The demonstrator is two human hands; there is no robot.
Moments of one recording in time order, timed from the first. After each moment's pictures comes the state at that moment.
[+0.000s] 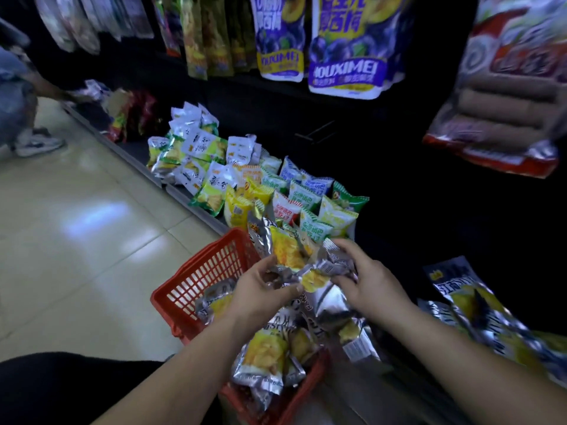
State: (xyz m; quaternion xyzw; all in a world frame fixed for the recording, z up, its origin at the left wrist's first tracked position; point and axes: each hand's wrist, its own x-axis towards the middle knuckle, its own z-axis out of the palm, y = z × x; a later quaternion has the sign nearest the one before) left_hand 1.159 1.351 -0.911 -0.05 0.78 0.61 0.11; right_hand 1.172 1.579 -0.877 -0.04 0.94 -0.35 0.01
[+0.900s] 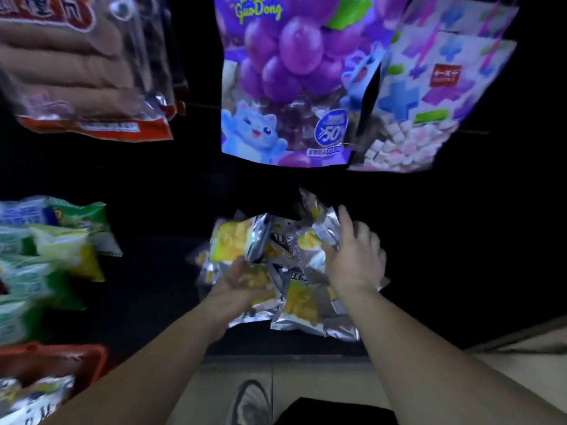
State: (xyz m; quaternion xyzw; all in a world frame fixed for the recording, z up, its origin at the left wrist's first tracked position) left_hand 1.217 1.733 -0.967 0.16 0.67 0.57 0.44; right_hand 1.350 1.911 -0.903 0.49 0.86 -0.06 -0.12
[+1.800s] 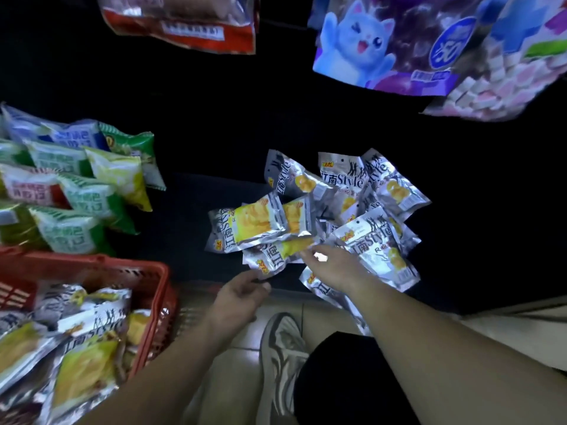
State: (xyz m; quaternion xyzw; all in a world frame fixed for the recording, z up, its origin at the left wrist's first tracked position) left_hand 1.256 1.592 -1.025 0.06 0.72 0.54 0.43; right_hand 1.338 1.806 -0.979 0.42 0.81 -0.36 0.17
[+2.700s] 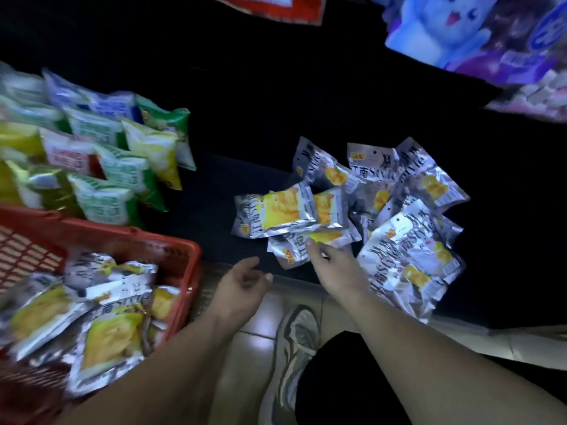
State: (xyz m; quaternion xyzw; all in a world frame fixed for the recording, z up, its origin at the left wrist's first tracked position) left_hand 1.239 1.551 -1.032 0.05 0.77 0.53 0.35; right_hand 1.311 1.750 -1.018 0.44 0.82 -0.33 0.11
